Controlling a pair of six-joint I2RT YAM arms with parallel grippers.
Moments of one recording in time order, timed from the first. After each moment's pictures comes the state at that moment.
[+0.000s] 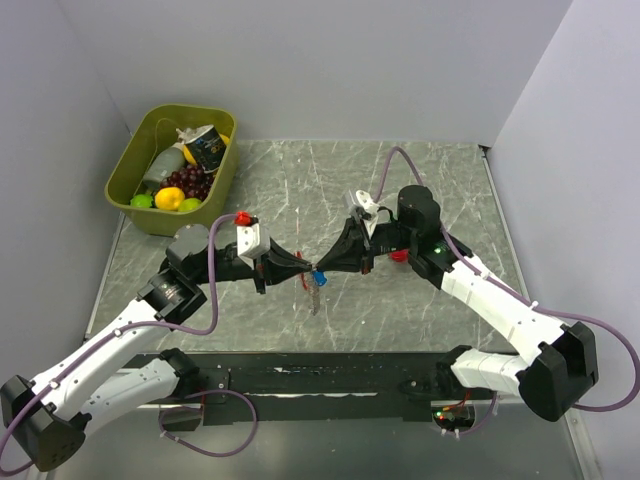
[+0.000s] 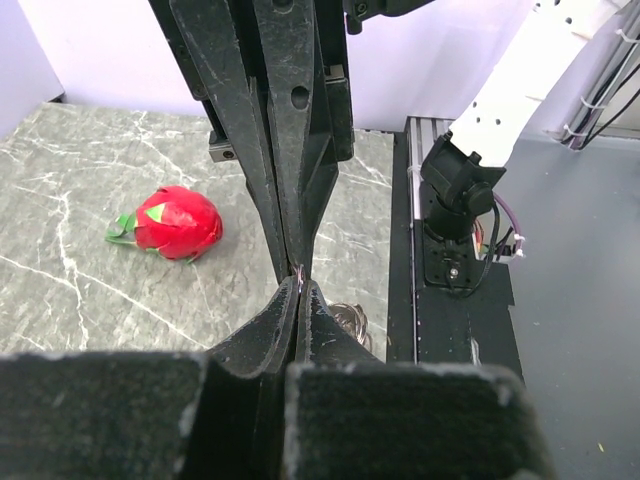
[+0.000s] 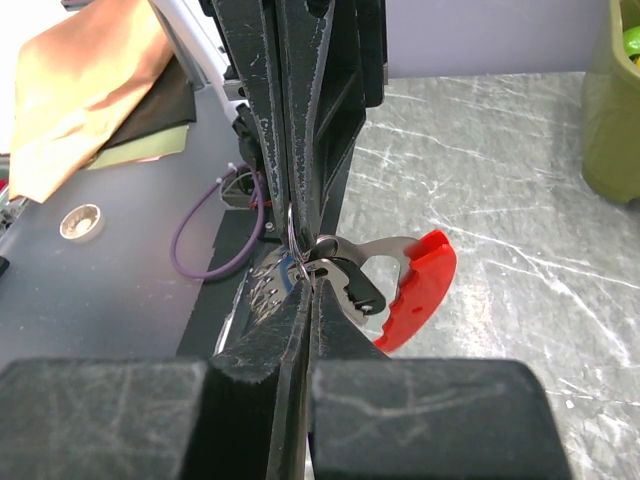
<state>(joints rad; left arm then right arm) -0.69 0.86 0.77 0.12 0.76 -0.02 0.57 1.16 0.94 0.05 -1.17 -0.01</state>
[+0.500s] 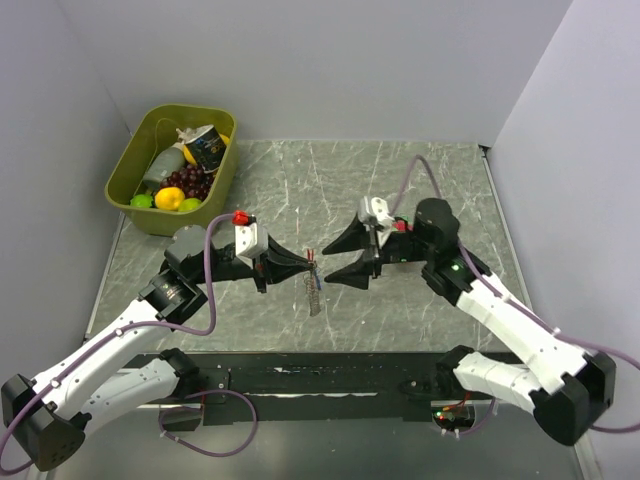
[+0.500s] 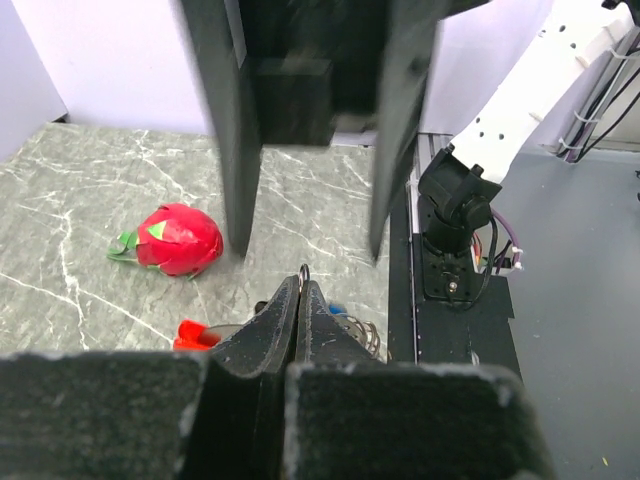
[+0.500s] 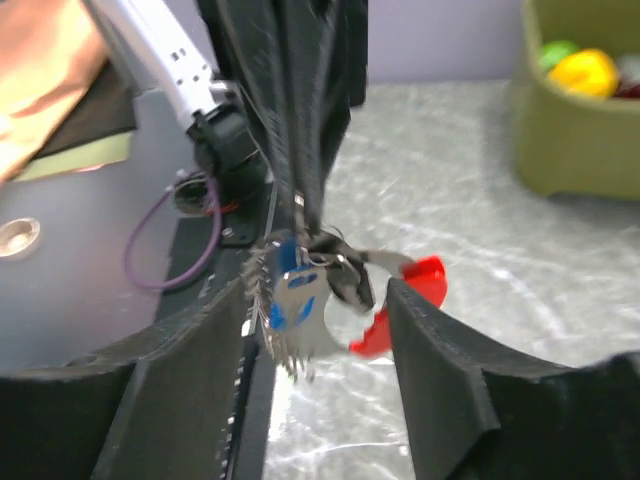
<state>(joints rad) -0.69 0.86 0.76 0.19 0.77 -0.05 0.60 1.03 0.89 0.02 -1.02 -0.04</state>
